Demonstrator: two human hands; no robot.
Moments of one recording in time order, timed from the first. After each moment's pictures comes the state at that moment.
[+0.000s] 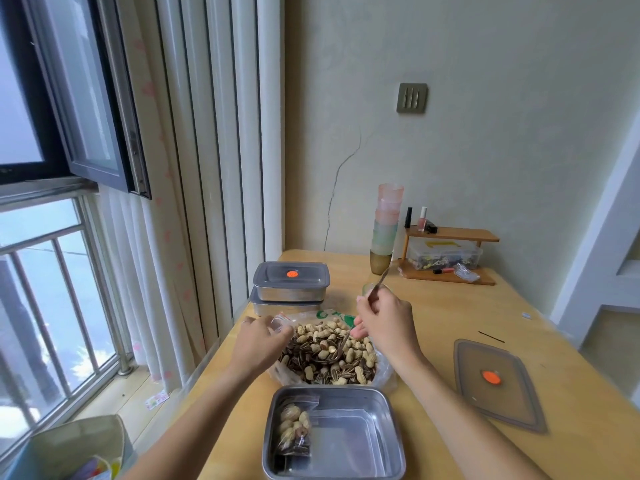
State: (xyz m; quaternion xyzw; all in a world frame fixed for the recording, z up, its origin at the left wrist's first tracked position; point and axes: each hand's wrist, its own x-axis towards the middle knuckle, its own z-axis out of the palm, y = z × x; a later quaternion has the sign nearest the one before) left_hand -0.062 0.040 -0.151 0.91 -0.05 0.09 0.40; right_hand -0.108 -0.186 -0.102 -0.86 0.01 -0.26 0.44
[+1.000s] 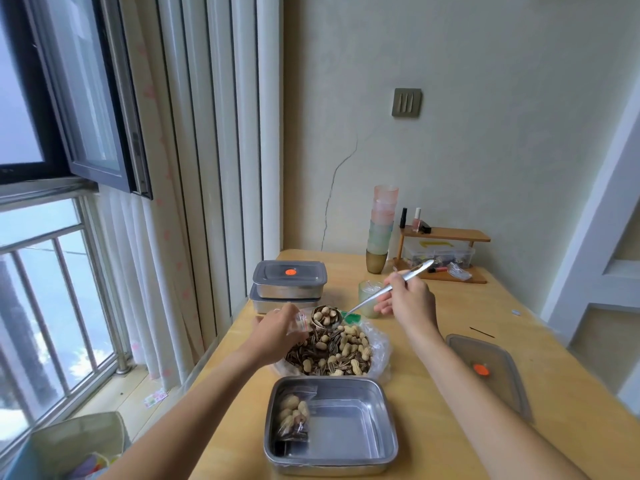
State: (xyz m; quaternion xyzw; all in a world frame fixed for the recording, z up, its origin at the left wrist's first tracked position) left_hand -0.059 0.027 -0.140 0.95 -0.20 0.07 0.23; right_hand -0.114 -0.217 -0.077 -0.77 0.13 -0.27 0.56
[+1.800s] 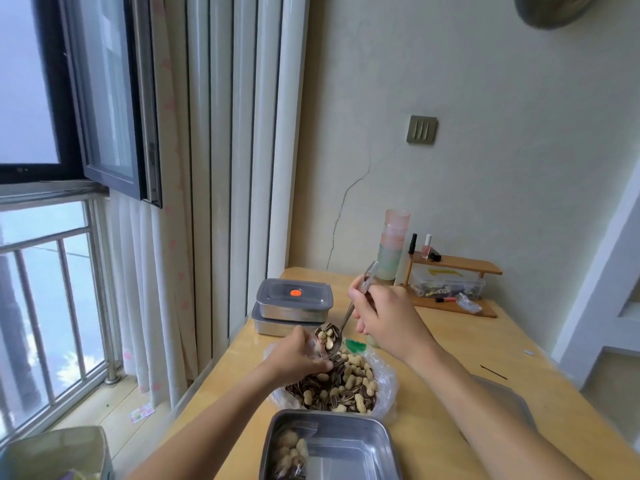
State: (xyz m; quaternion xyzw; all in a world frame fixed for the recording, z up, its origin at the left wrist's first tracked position) left_hand -0.035 0.003 -0.151 0.90 -0.15 -0.03 0.40; right_hand -0.117 -0.180 -0.030 -0.91 -0.17 -0.26 0.29
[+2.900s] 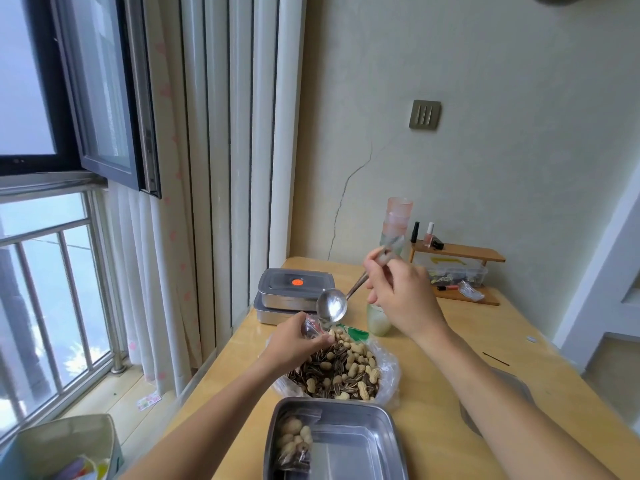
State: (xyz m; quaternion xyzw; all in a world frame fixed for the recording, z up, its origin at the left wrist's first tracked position) left_hand -0.034 0.005 -0.153 0.89 -0.15 0.04 0.43; right_hand -0.104 -0.193 -0.027 -0.86 -0.17 -0.36 0.30
